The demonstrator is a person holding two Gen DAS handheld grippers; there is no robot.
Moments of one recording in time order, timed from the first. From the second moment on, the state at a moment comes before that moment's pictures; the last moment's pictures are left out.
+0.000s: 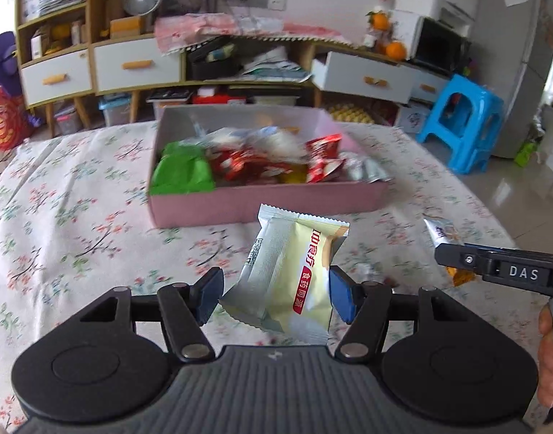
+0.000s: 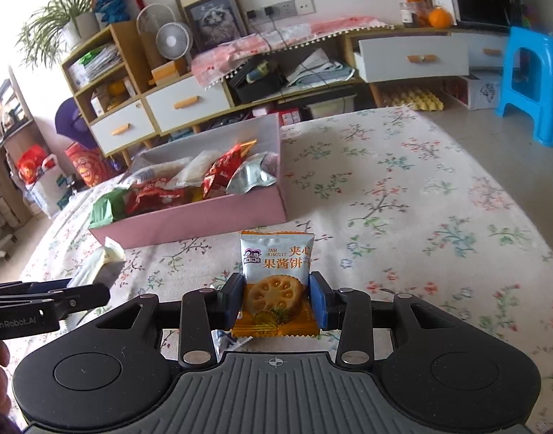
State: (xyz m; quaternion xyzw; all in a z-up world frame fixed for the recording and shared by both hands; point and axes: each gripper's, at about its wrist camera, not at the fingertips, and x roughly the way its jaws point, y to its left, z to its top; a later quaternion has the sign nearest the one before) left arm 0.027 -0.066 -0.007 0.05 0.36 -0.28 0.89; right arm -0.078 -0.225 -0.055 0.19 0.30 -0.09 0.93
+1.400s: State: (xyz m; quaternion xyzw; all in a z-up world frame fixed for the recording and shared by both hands) left arm 0.096 -0.077 0.021 0.01 0.33 -0.26 0.91; right arm 0.000 -0.226 -0.024 0.26 0.29 -0.03 0.92
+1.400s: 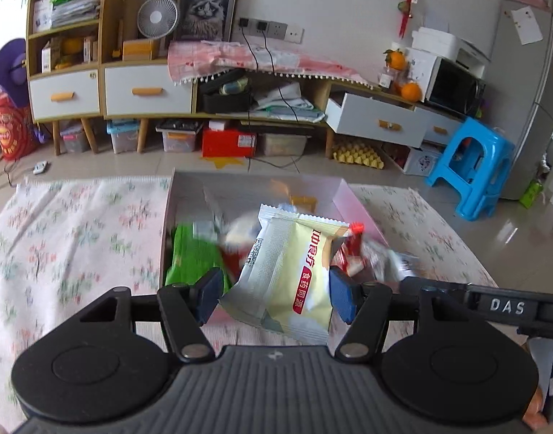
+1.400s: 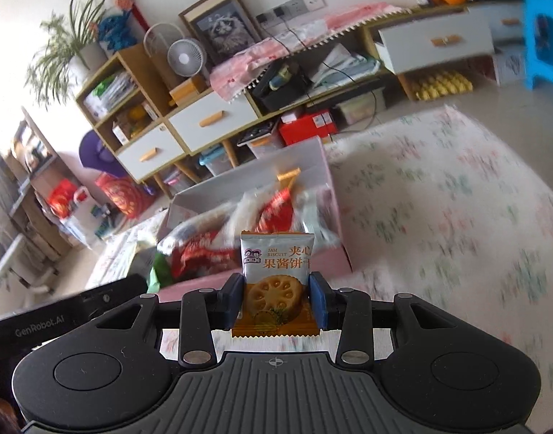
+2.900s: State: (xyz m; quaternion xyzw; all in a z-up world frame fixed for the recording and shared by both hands) left arm 0.083 -0.034 0.030 -0.01 0.34 -0.22 0.91; right arm -0.008 -0.251 -0.021 0.29 0.29 -0.04 0.91
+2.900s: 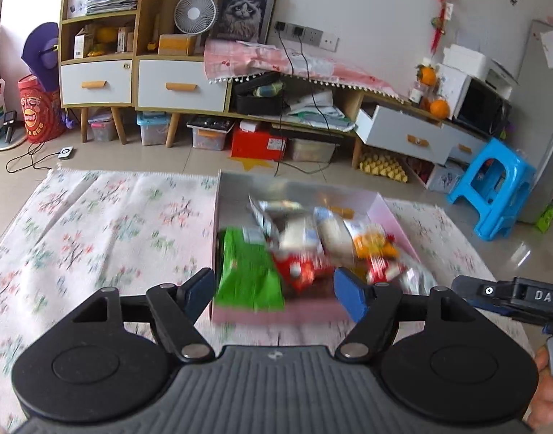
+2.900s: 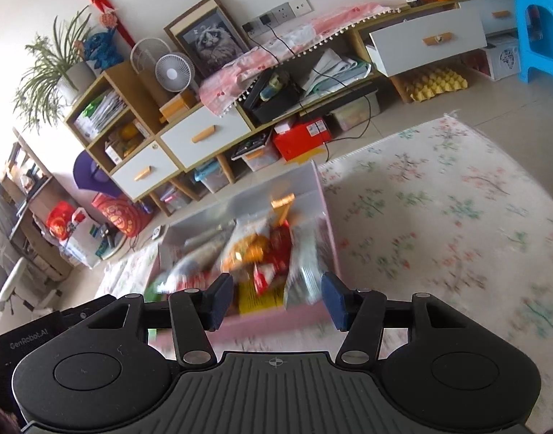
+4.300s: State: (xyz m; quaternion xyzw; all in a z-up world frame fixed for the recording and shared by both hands) left arm -0.005 -0.050 -0.009 0.04 0.39 -0.31 0.86; right arm -0.099 -0.232 -0.040 0.28 0.32 -0.02 0.90
